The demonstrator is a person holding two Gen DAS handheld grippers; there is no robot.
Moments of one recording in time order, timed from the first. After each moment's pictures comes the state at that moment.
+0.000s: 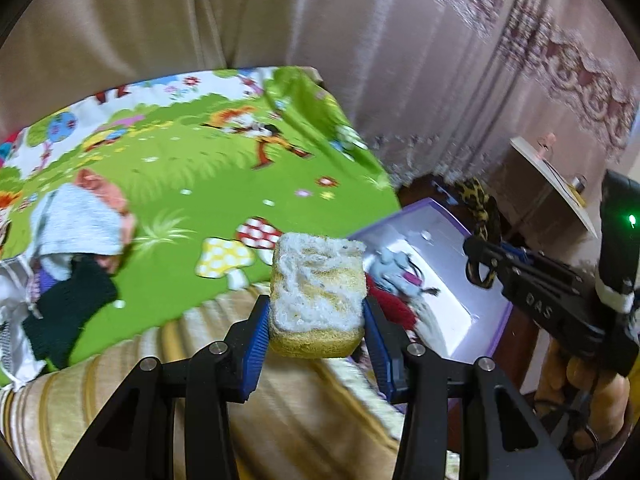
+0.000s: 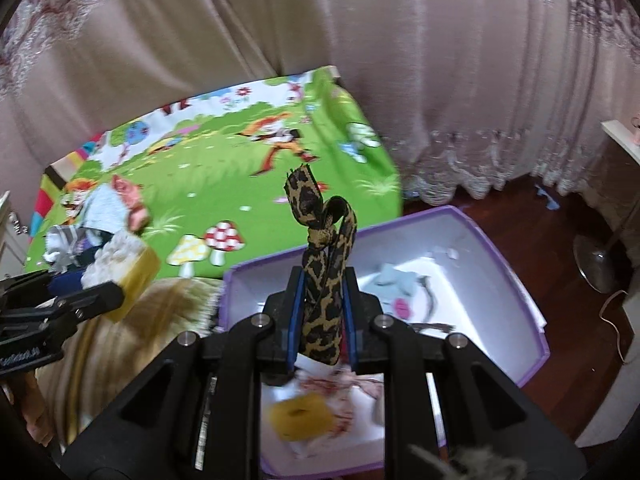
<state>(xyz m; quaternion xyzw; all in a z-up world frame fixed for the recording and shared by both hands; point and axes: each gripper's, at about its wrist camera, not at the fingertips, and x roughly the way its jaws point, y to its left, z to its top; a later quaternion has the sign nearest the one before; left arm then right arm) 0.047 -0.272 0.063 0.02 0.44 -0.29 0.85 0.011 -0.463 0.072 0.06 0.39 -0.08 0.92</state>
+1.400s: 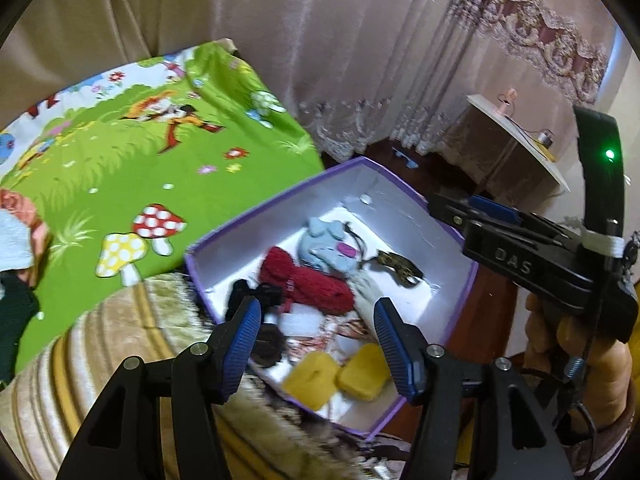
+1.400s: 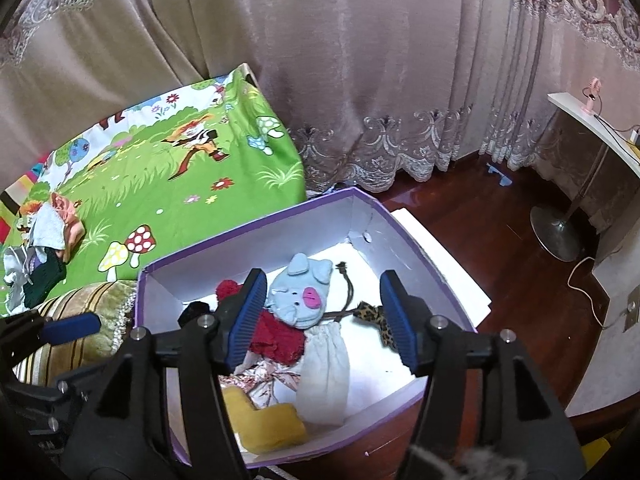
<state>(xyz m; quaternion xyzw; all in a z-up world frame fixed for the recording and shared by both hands) 0.025 -0.342 0.043 0.05 0.46 -0.35 0.81 -0.009 -0.526 0.064 0.07 0.40 -0.16 0.90</state>
